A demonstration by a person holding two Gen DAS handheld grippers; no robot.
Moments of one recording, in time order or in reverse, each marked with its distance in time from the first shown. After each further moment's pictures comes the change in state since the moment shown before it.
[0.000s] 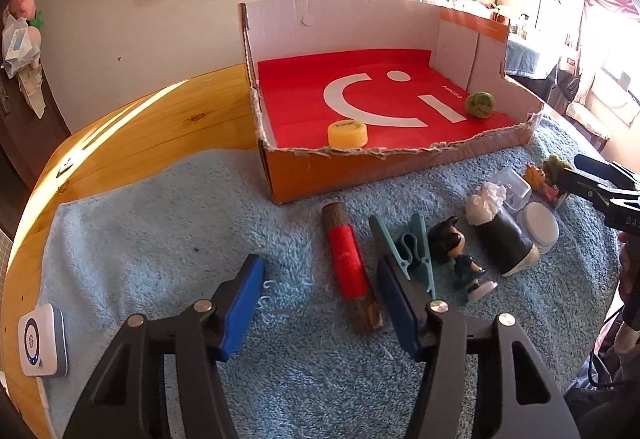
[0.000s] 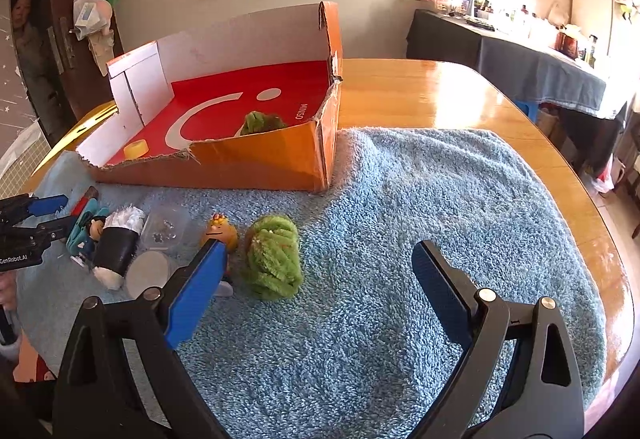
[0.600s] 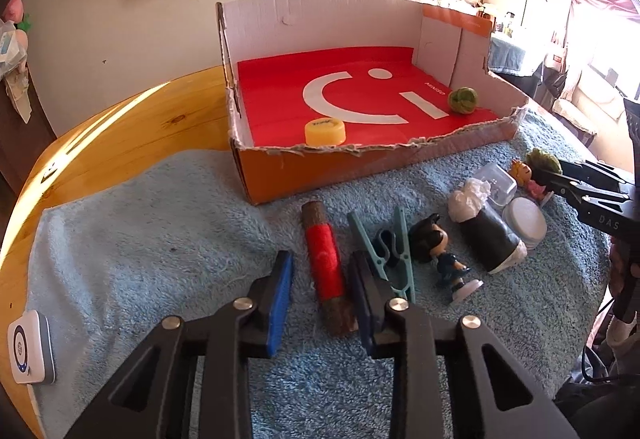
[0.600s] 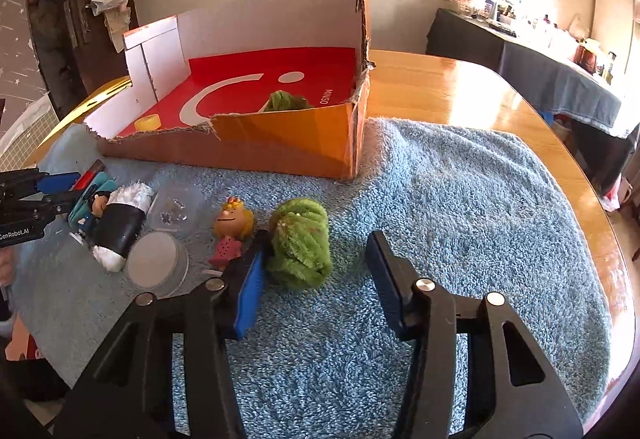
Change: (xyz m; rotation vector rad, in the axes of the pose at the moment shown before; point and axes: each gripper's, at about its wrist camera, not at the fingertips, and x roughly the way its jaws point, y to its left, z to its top) left arm 0.003 -0.006 -0.002 0.018 -0.003 -0.048; right arm 0.010 0.014 -0.005 -0.082 0.033 0.034
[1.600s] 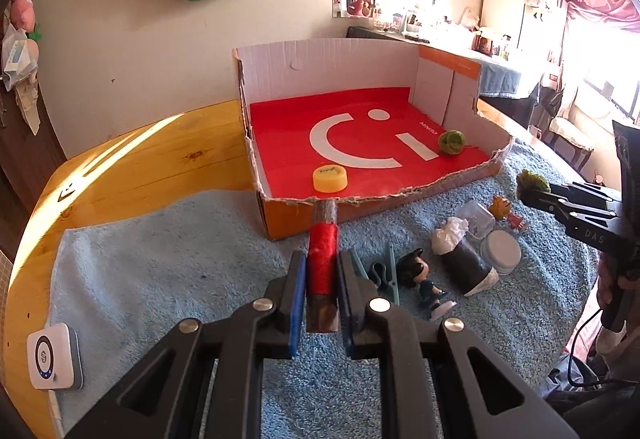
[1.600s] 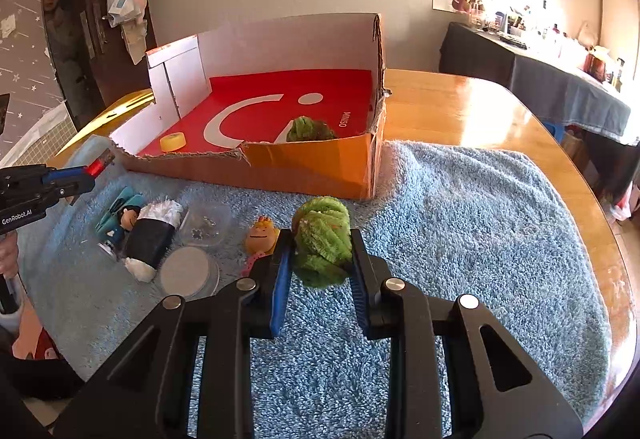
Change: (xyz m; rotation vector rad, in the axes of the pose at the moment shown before) left arm -0.038 0.005 0.013 -0.009 -0.098 -0.004; right arm -0.015 0.004 0.007 -0.002 -0.050 0.055
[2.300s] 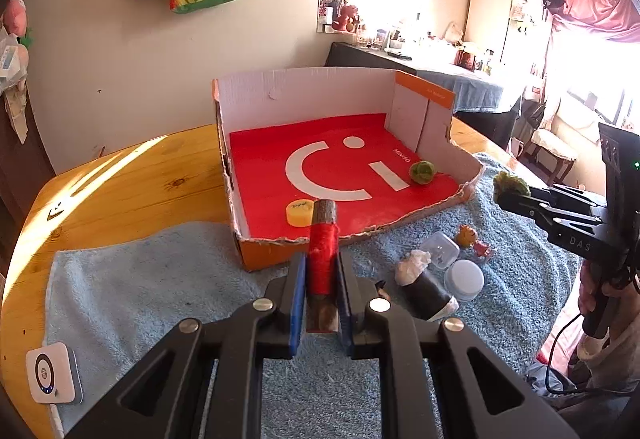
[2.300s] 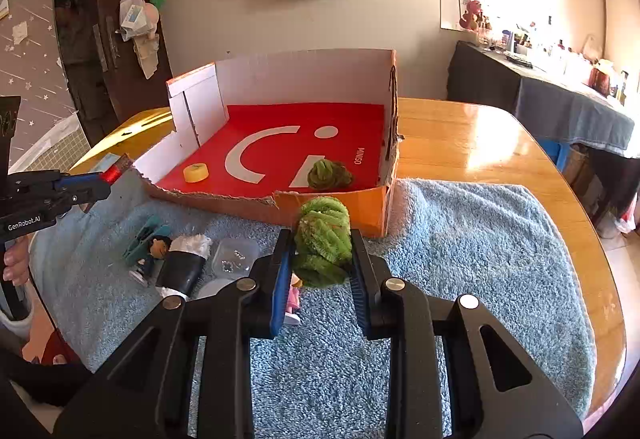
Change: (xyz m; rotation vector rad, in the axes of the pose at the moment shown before) left arm -0.017 -0.011 0.023 -0.002 -0.045 -0.069; right arm -0.021 0.011 0.021 -0.013 -0.060 0.030
